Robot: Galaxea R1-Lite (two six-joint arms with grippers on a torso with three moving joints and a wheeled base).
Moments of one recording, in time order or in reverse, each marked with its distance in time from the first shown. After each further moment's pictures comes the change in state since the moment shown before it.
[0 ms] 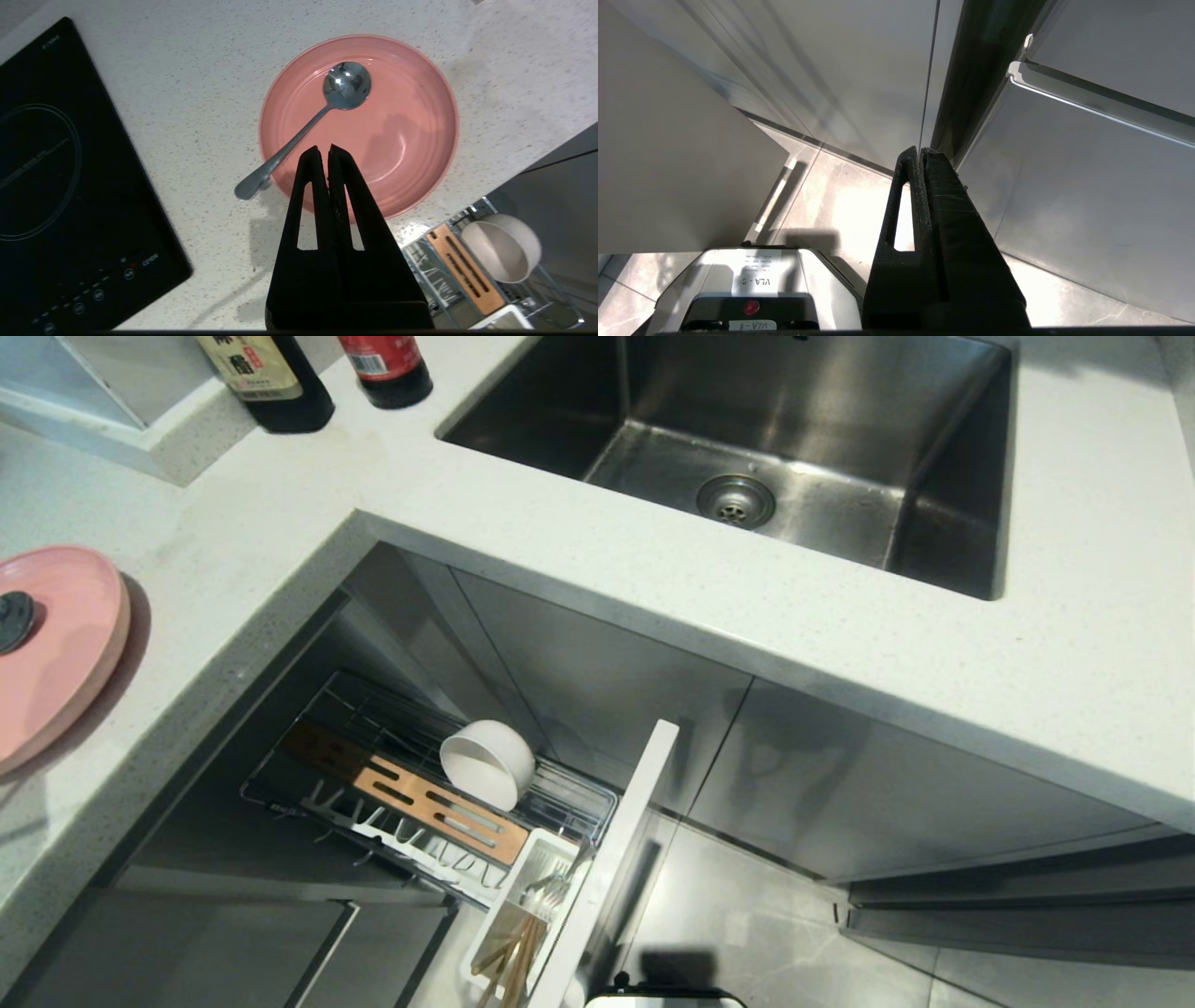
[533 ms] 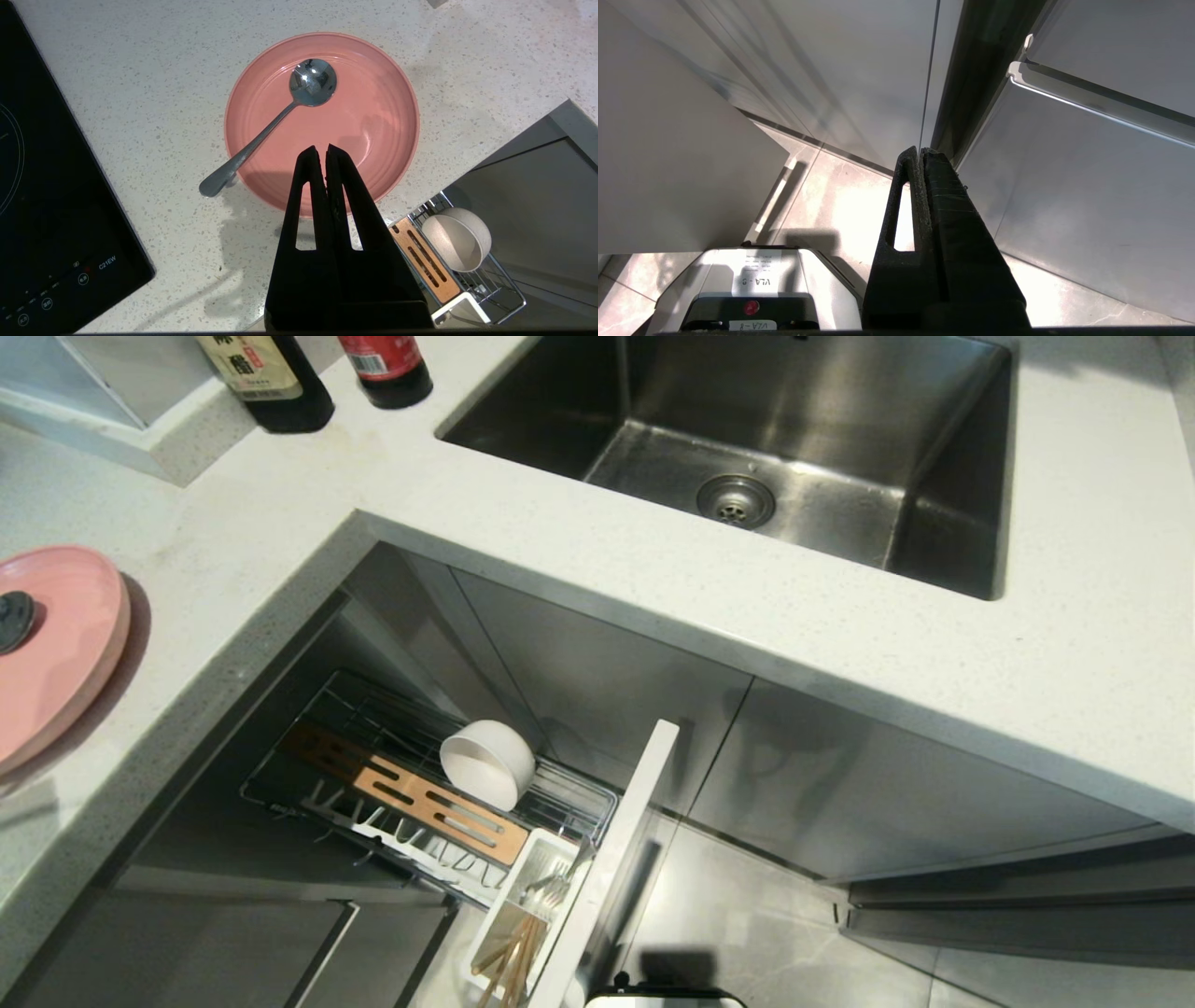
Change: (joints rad) left arm -0.214 -0.023 0.007 0.000 0.130 -0.110; right arm 0.000 0.000 0.000 0.000 0.000 0.000
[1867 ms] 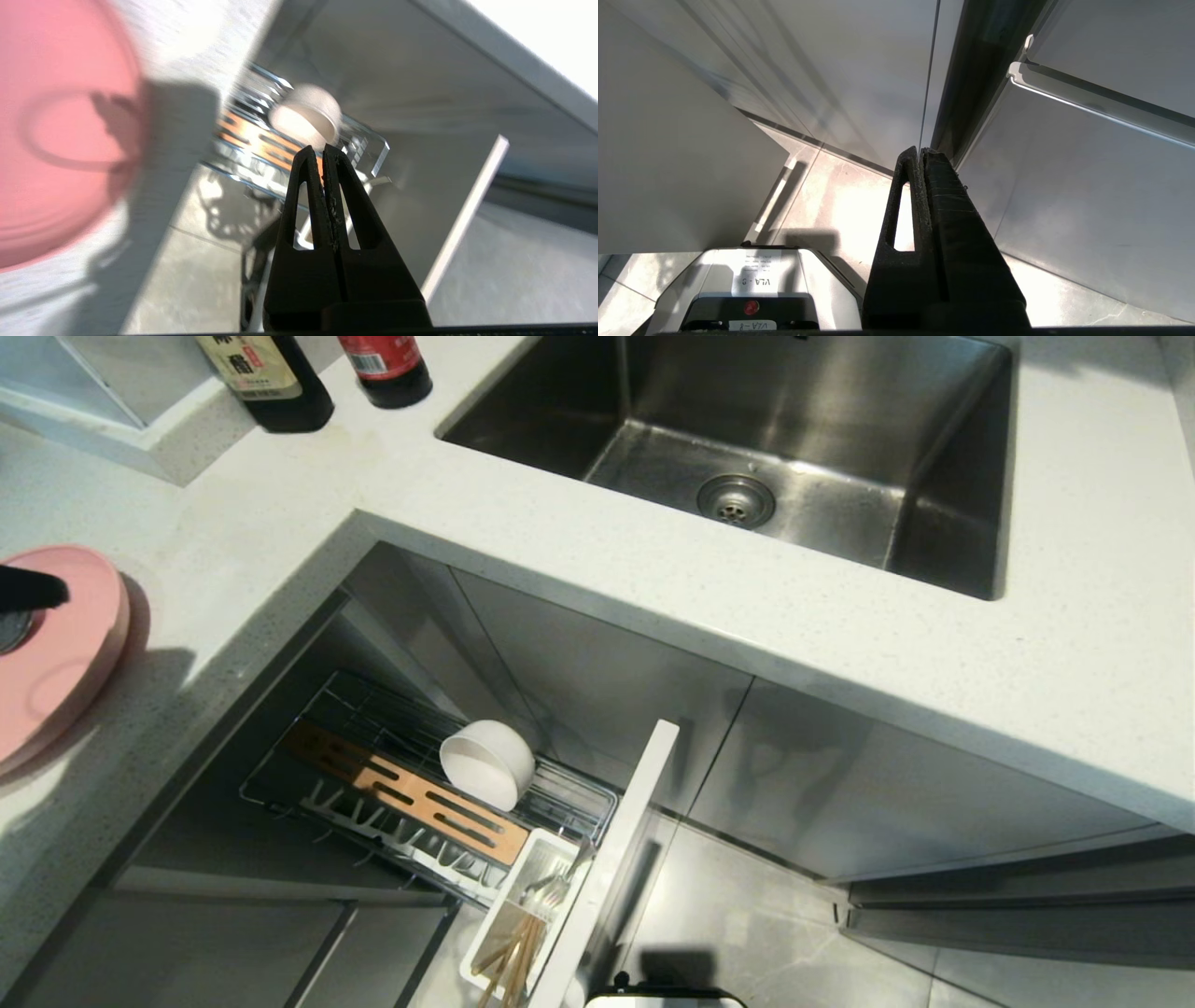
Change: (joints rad) left arm -0.683 0.152 0.061 -0.005 0.039 -0.066; right arm 0.000 0.000 0.000 0.000 0.000 0.000
